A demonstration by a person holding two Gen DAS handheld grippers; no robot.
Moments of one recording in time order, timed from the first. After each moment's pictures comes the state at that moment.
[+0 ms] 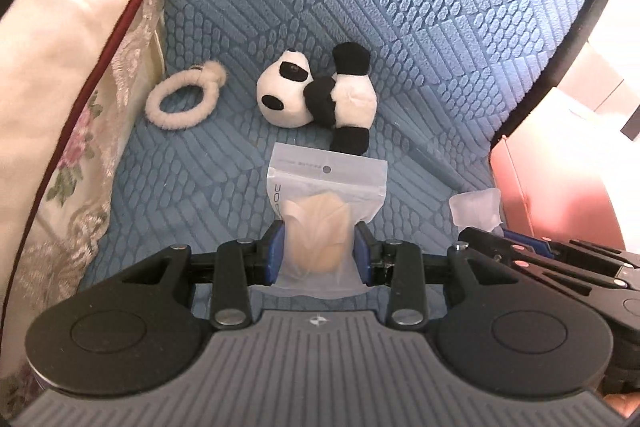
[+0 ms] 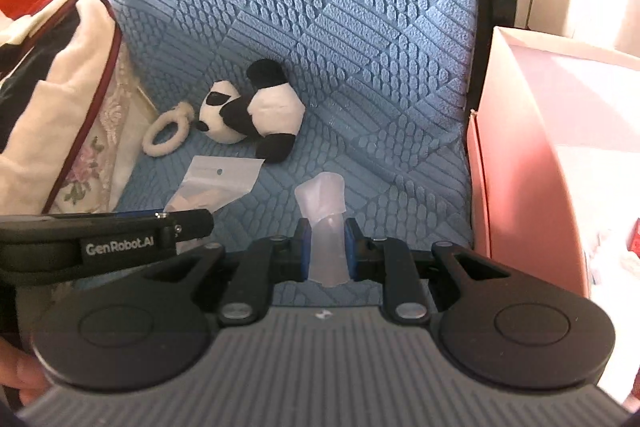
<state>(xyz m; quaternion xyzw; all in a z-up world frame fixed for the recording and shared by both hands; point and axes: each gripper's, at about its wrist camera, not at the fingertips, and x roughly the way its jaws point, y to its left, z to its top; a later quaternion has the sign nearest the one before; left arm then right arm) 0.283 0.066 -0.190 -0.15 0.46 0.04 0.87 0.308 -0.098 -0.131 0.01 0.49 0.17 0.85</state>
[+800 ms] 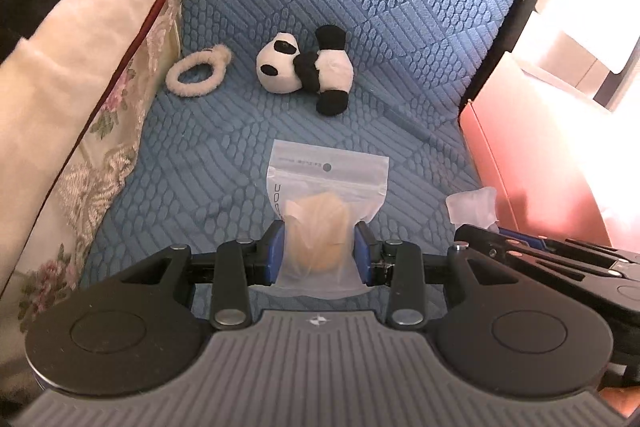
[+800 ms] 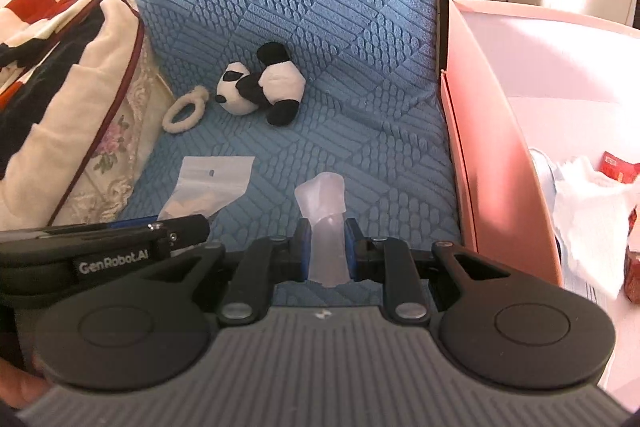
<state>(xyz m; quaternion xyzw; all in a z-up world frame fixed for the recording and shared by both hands) 0.207 0.051 -0.175 -0.13 0.45 0.04 0.88 0.241 -0.117 -0.113 0.04 0.48 0.15 0.86</state>
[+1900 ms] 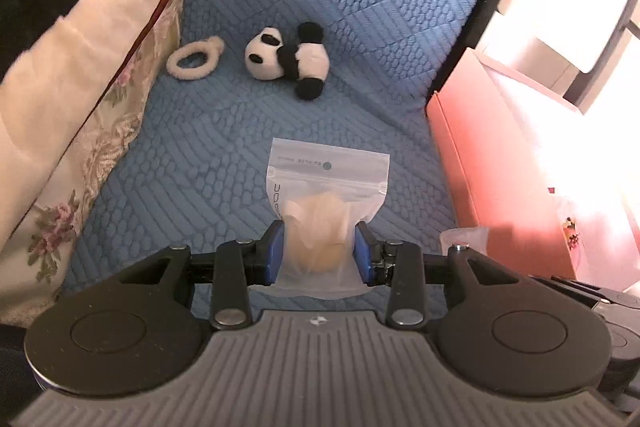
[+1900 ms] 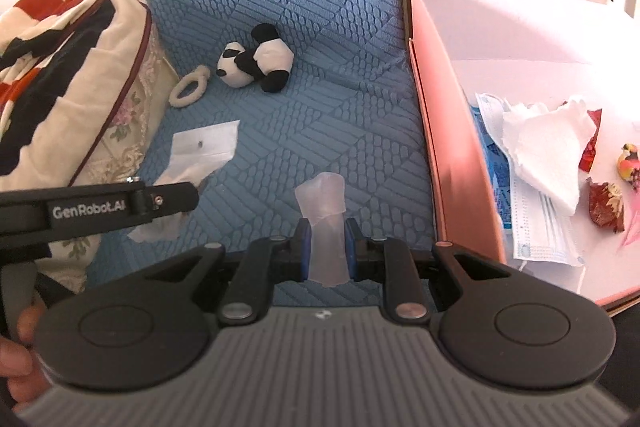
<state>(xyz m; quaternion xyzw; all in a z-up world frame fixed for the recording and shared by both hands) 0.163 0.035 -0.144 -0.15 0.44 0.02 0.88 0.180 -0.140 -0.094 0.05 0.50 0.13 0.86</state>
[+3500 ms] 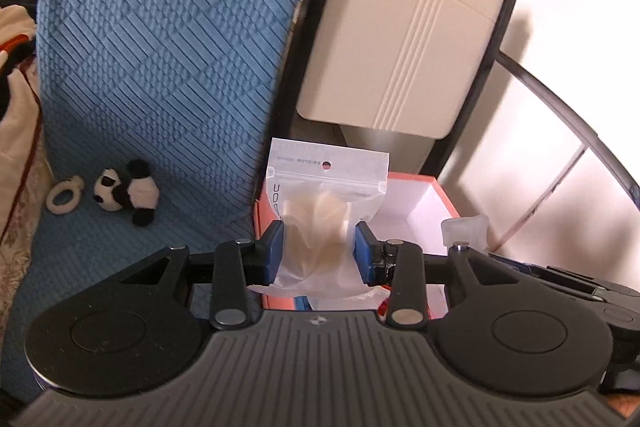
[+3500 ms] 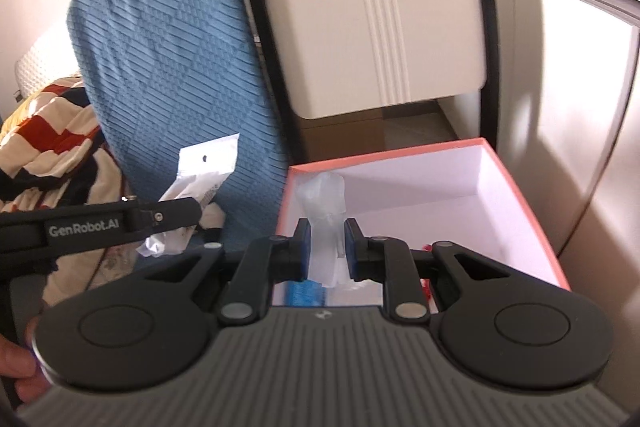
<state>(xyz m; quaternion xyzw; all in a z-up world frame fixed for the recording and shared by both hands) 0.202 -0.116 -0.004 -0.13 0.34 -0.07 0.93 0.202 -0.298 0.045 0.08 0.38 0.10 0.92</state>
